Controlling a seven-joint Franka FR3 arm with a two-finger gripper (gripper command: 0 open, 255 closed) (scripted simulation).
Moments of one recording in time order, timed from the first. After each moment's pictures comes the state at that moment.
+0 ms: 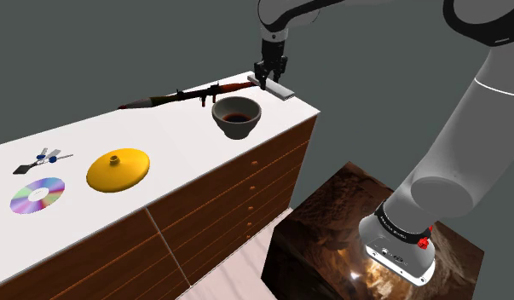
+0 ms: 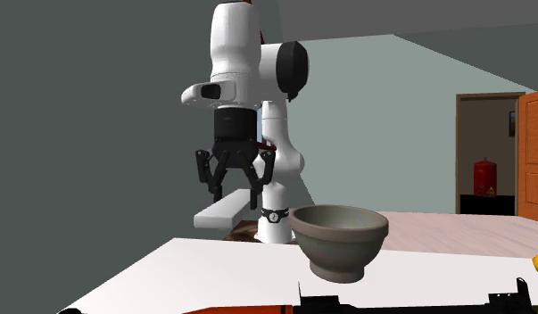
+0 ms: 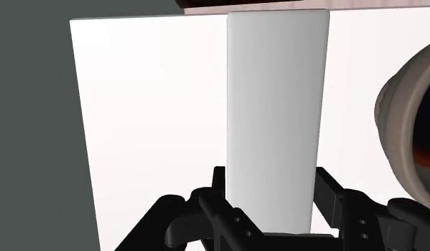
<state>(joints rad) 0.01 0.13 -0.04 -1.87 0.00 1.98 0.01</state>
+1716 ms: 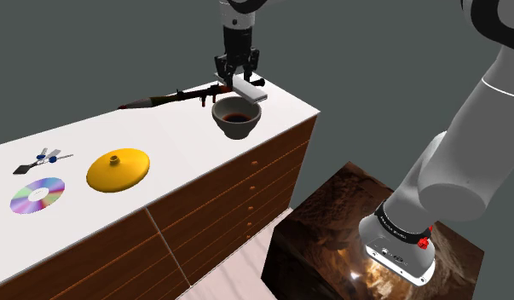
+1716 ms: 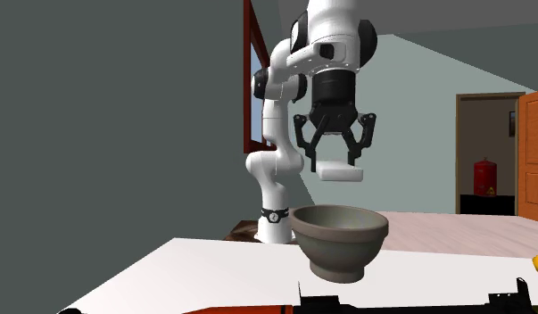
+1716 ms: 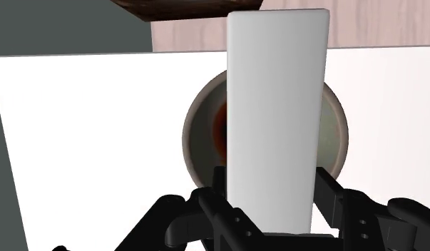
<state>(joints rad) 0.18 0.09 0.10 -1.77 -0.01 1.83 0.31</state>
